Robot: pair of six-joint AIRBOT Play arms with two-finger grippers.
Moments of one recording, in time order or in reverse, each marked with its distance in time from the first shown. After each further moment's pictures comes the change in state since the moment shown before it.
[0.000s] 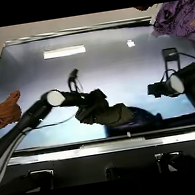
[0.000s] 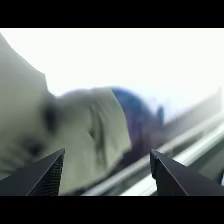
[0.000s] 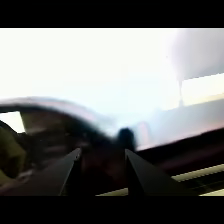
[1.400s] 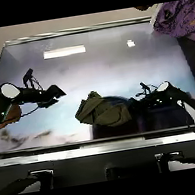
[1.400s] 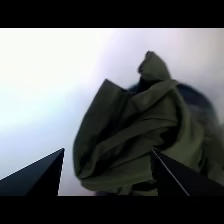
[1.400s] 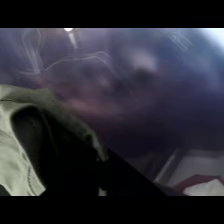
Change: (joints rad) left arm 0.419 0.072 -0.064 0.166 -0.263 0.047; right arm -0.211 -0.497 -0.262 0.977 -0.248 -0.652
